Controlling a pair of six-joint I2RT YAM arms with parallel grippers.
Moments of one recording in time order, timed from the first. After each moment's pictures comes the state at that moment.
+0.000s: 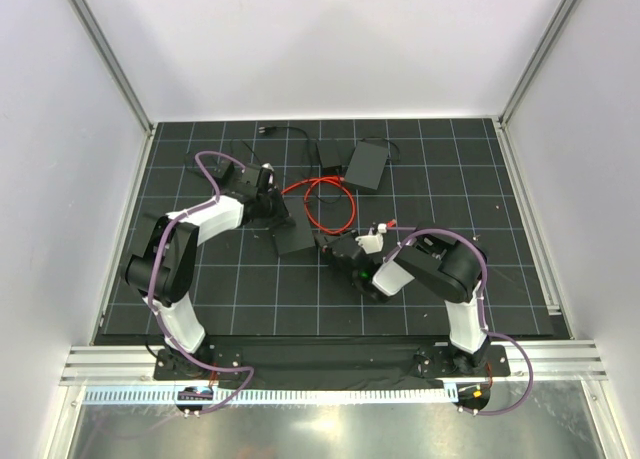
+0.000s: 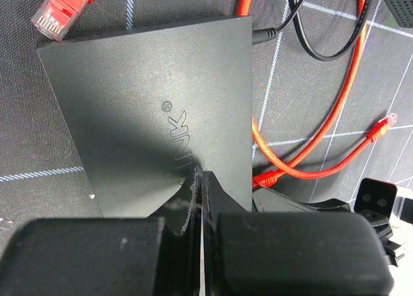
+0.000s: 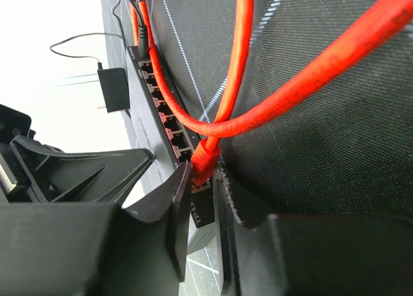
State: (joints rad) left arm -0.38 1.78 1.05 -0.20 0.21 -0.70; right arm 0.90 1.97 0.63 0.87 0.50 1.66
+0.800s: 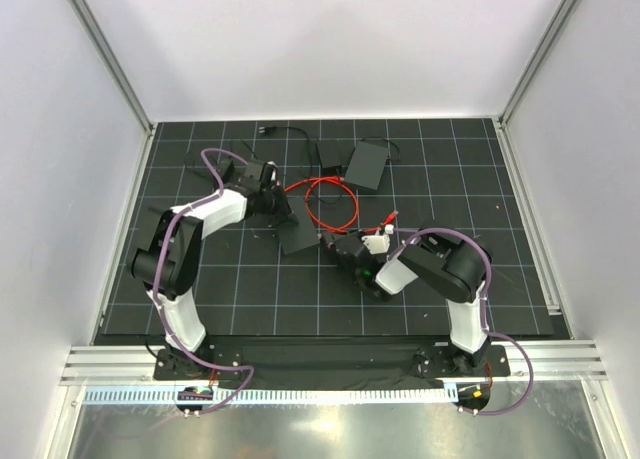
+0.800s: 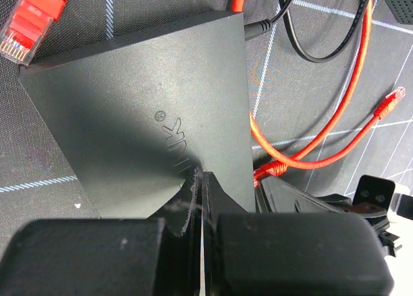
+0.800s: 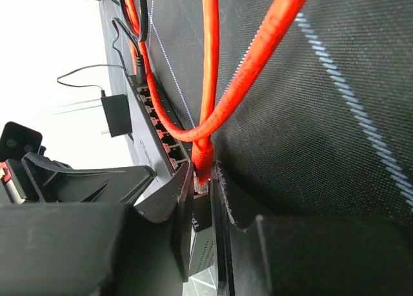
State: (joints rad) left arm -0.38 1.83 1.12 -0.25 0.25 -0.70; right arm 0.87 1.95 0.62 0.84 0.55 1.71
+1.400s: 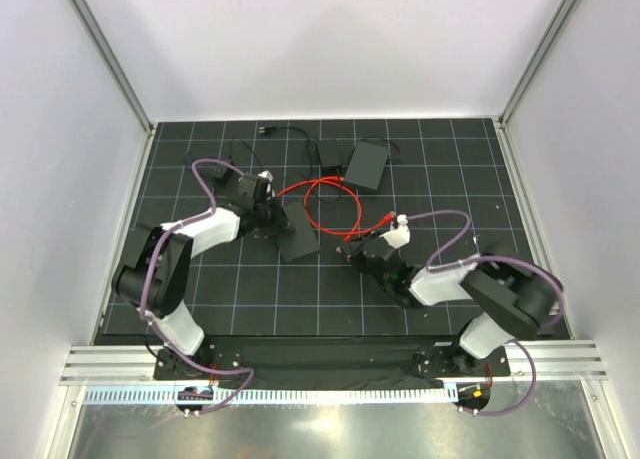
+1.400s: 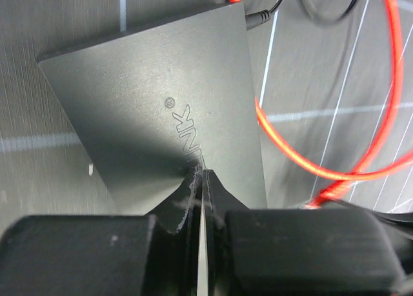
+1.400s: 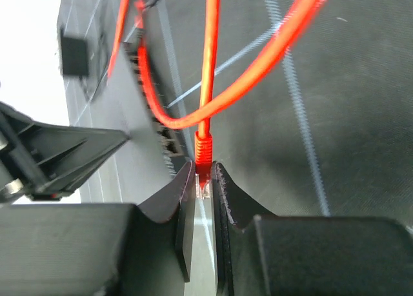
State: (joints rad) left arm -0.39 1.72 0.95 -0.11 0.23 -0.70; right arm 0.84 1.61 0.43 0.68 0.44 1.33
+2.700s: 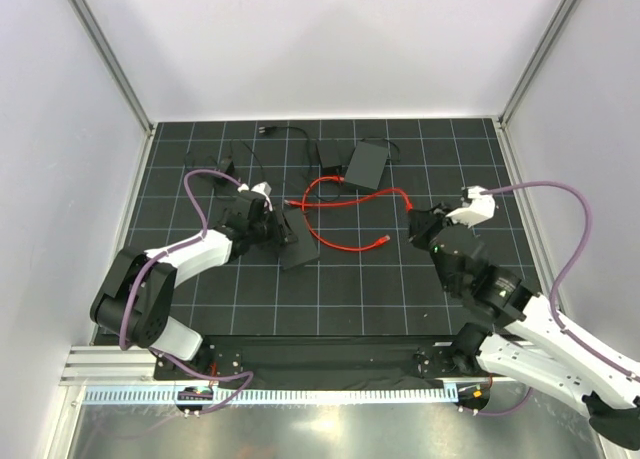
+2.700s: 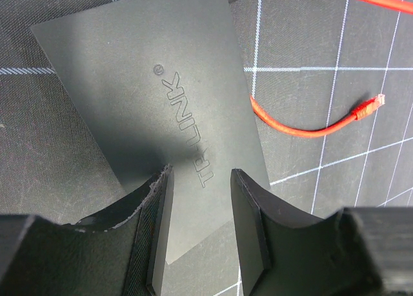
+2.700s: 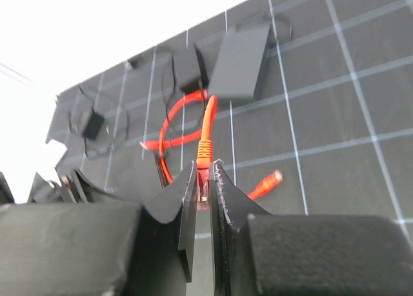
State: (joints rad) left arm -0.45 1.49 0.73 -0.03 0.16 -0.68; right arm 0.84 0.68 0.72 -0.32 0.73 0.73
